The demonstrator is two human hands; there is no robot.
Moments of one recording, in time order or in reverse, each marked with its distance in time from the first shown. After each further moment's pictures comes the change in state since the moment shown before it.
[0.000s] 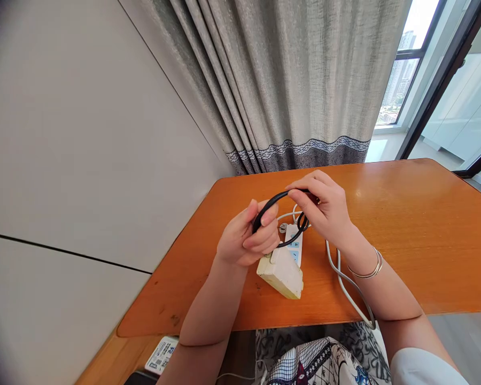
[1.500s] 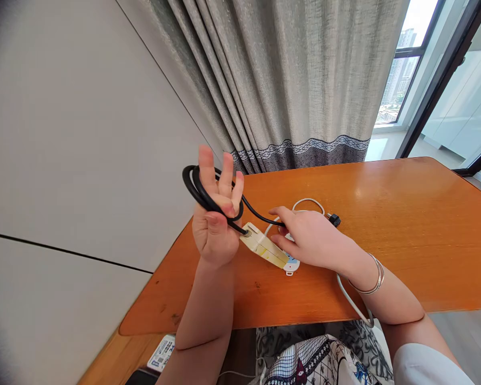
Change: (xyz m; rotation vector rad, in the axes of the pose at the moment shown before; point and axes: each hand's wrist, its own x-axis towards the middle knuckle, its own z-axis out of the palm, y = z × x) left_hand -0.002 0.002 -0.028 0.745 0.382 0.962; right_hand -0.014 -0.031 -0.001 -0.229 -0.810 0.177
